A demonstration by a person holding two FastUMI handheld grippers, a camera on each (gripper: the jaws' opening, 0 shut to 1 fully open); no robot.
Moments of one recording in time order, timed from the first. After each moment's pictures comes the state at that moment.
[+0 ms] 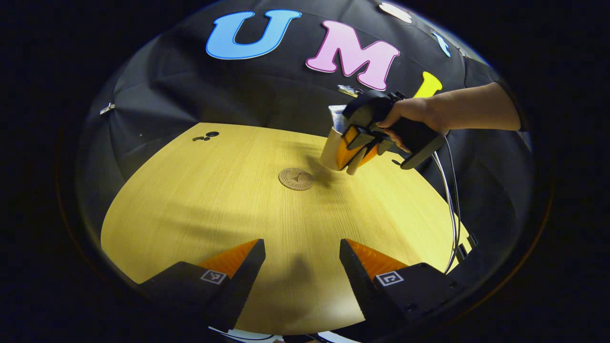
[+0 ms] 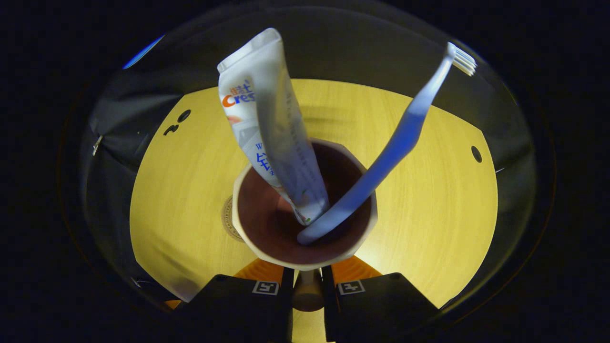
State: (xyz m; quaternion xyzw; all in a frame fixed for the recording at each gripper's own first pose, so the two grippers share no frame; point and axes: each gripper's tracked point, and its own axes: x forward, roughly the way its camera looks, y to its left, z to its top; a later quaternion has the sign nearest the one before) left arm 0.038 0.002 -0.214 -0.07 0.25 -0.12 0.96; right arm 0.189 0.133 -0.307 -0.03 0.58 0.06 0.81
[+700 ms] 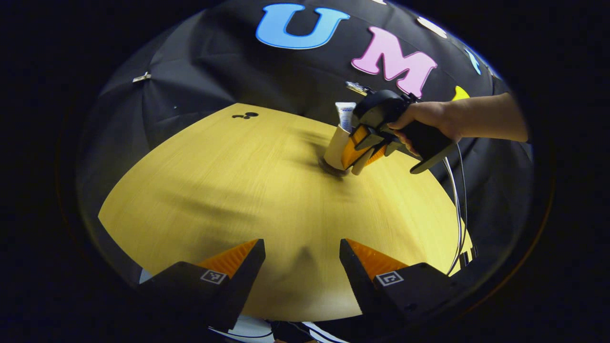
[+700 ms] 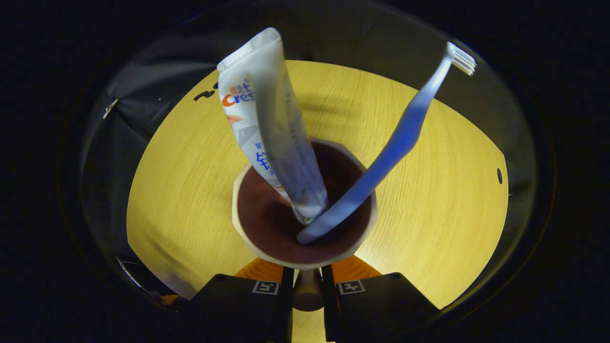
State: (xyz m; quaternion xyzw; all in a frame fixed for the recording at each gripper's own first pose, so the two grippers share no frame) left arm 0.005 0.072 -0.250 -0.14 0.27 -0.04 0.95; right arm 0.164 0.205 -0.335 -0.09 0.59 0.11 0.79
